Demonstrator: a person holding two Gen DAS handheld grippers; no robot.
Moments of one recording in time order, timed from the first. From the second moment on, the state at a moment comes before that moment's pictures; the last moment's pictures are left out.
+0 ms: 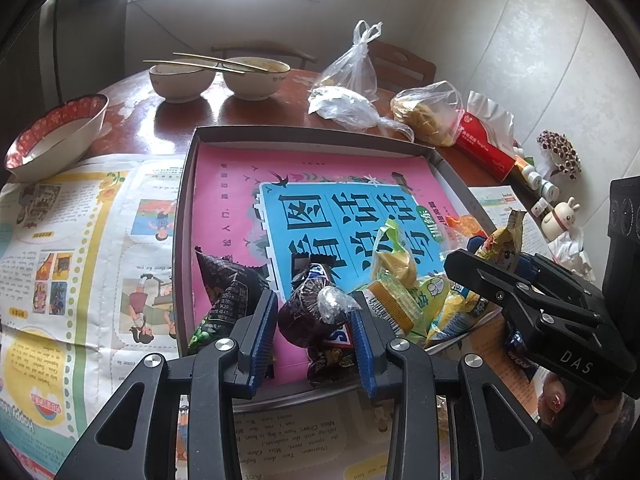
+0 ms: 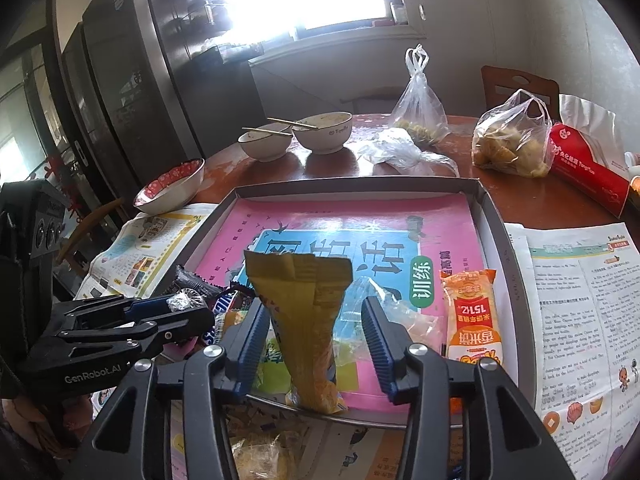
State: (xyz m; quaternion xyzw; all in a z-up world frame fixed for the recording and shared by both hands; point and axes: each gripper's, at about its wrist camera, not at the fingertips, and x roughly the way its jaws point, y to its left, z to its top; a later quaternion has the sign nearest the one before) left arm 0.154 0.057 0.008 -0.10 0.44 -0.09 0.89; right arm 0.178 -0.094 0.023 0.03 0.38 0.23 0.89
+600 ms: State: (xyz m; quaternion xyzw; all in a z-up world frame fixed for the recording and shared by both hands) left arm 0.150 0.060 0.016 -0.10 0.43 -0.08 0.89; right arm 0.174 -0.103 0.029 0.04 0.37 0.22 0.90
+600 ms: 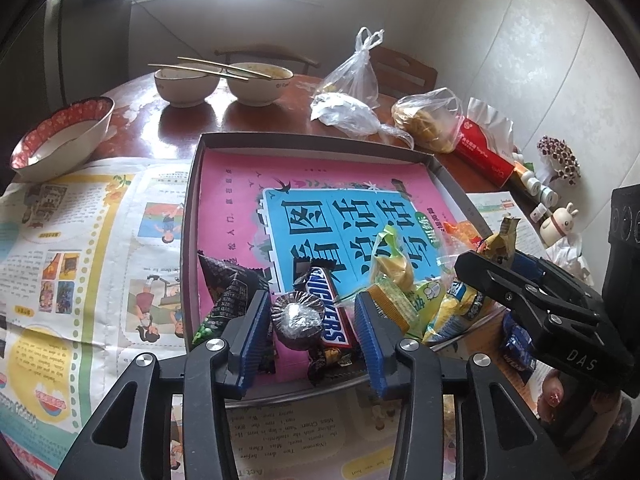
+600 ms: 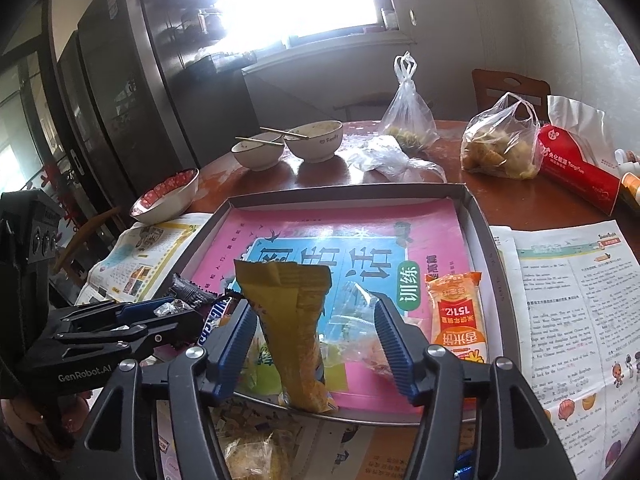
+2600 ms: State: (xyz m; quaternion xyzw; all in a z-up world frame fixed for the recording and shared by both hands) left arm 0.105 0.035 0.042 -0.09 0.41 -0.12 0.90; right arm 0.133 -0.140 0.065 0.07 0.32 0.20 0.92
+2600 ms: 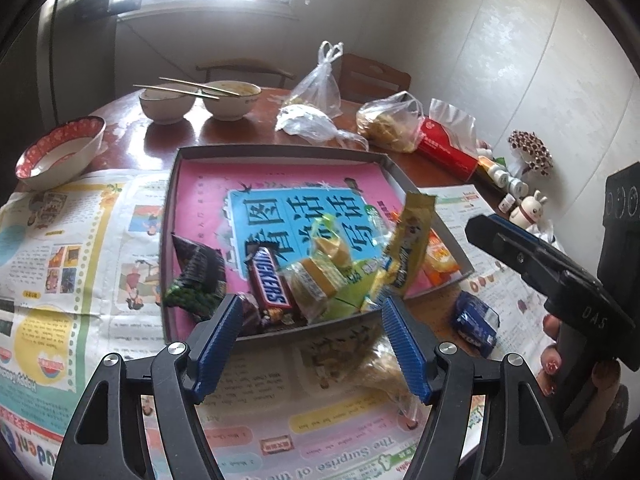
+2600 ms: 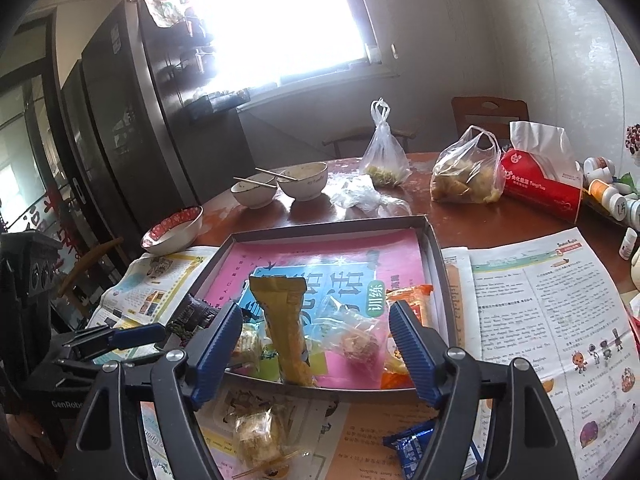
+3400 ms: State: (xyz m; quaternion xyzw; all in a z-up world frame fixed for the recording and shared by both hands) left arm 0.082 0.012 0.037 -0.09 0.44 -0.15 0.88; right arm 0.105 -0.171 0.064 0.05 0.32 0.17 0.93
